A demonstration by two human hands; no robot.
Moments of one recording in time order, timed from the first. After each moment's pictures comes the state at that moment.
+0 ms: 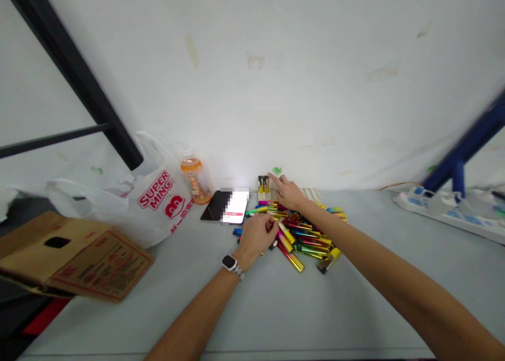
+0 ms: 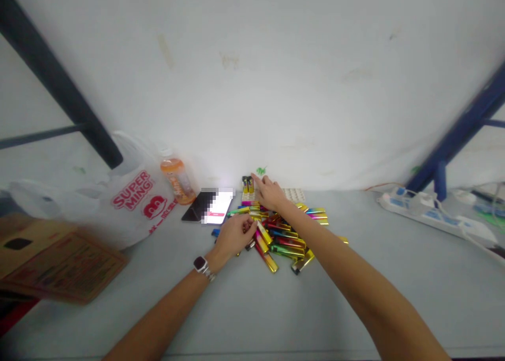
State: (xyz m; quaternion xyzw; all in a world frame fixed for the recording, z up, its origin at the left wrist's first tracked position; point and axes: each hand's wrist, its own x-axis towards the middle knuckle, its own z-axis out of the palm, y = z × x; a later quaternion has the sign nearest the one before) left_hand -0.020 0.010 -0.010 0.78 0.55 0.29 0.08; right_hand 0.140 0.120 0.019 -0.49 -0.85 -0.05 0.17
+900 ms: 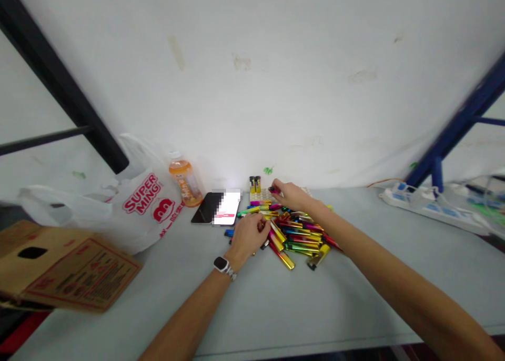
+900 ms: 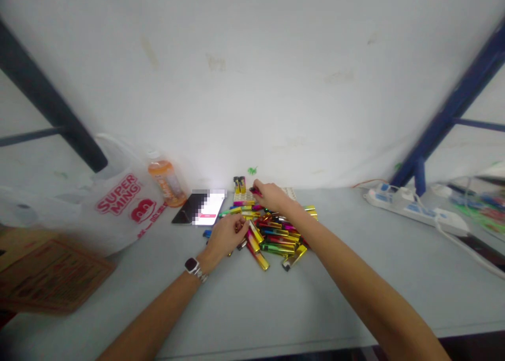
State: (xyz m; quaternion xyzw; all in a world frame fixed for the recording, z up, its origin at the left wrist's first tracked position) left_hand -0.015 0.011 -0.006 0.78 0.55 0.28 0.08; right_hand 0.174 0.098 0.042 -0.46 -0.86 0.07 0.20
